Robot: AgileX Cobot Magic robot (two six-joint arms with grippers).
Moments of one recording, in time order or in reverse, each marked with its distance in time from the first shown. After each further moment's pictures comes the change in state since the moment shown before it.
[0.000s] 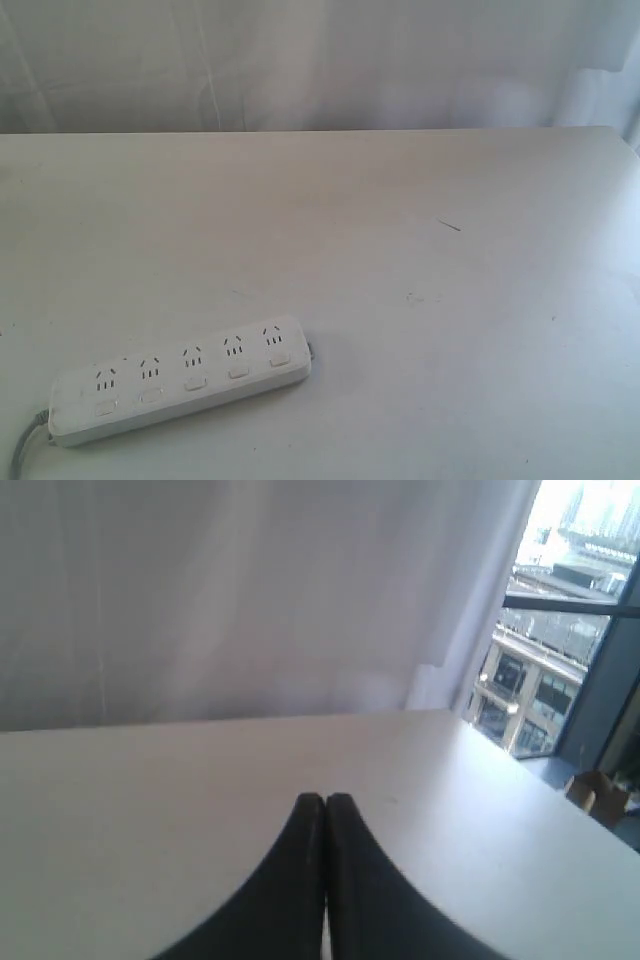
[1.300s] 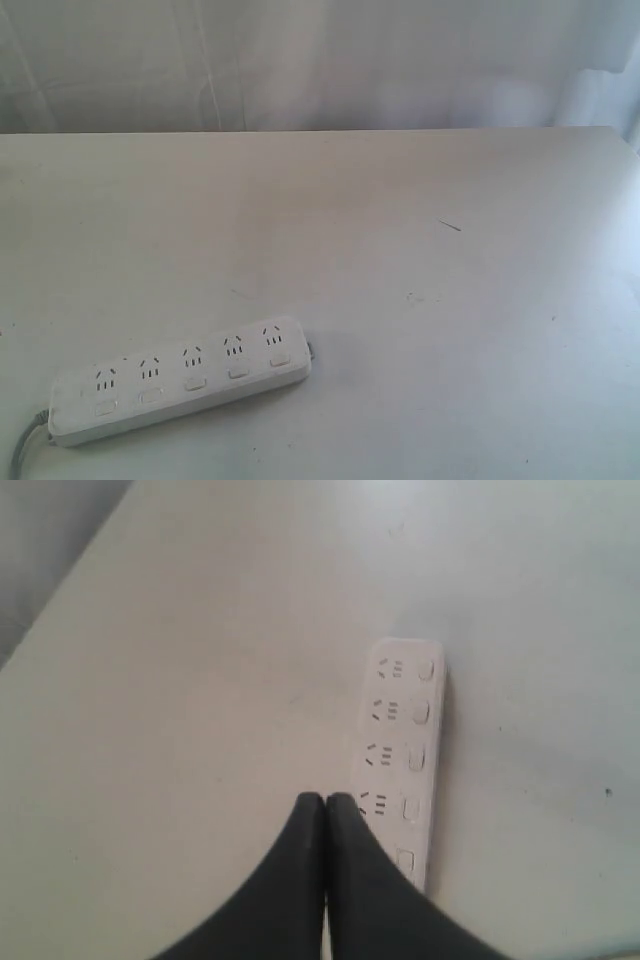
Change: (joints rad) left arm -0.033 0.913 -0.490 0.113 0.437 0.923; right arm 0.003 0.000 0.000 0.000 0.000 0.000
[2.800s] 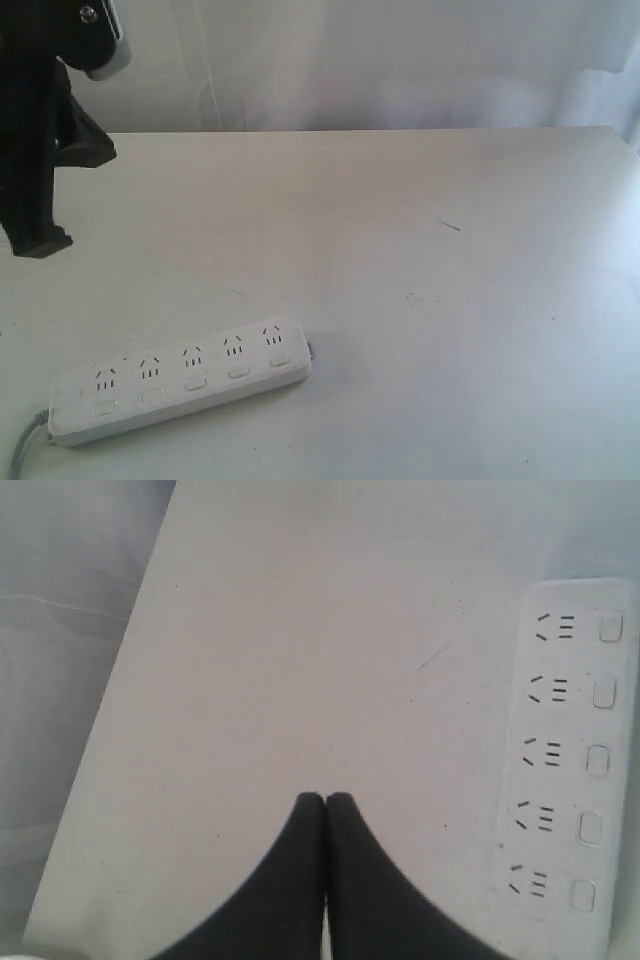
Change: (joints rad) left arm -0.648 0.223 0.002 0.838 -0.371 -0.694; right arm 0.004 0.000 0.000 0.000 0.000 0.000
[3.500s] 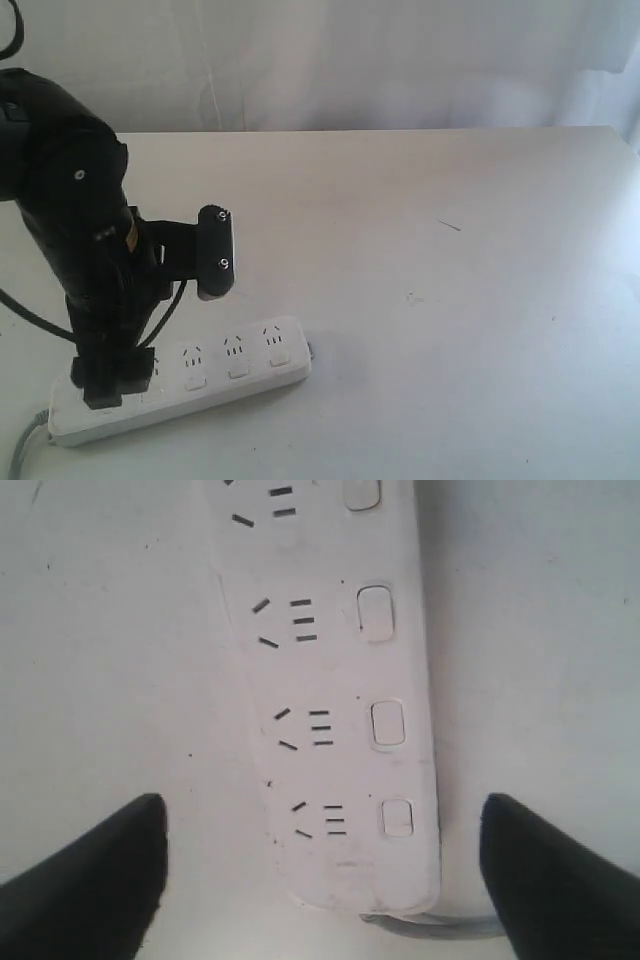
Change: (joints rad) left arm -0.002 0.409 0.098 -0.107 0.092 0.156; right arm 0.000 0.000 0.000 0.000 0.000 0.000
